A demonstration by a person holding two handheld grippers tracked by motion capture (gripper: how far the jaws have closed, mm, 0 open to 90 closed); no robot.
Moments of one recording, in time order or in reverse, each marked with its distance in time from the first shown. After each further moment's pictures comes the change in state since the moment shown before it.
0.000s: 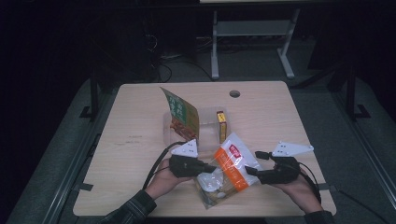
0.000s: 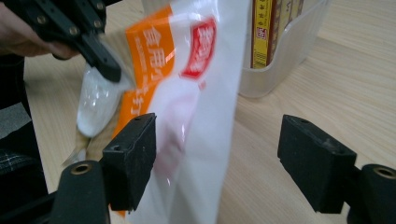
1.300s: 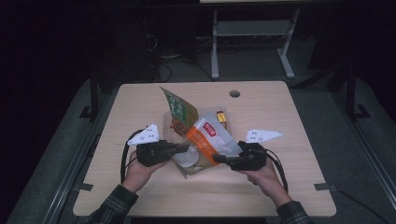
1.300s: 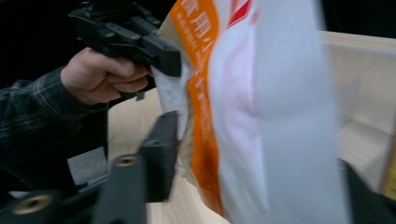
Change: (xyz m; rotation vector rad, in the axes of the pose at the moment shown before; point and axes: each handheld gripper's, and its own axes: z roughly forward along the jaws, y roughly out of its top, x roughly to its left) left arm 0.006 0.004 -0.088 -0.233 0.192 -0.047; right arm 0.026 0.052 0.063 -0.190 0.312 0.031
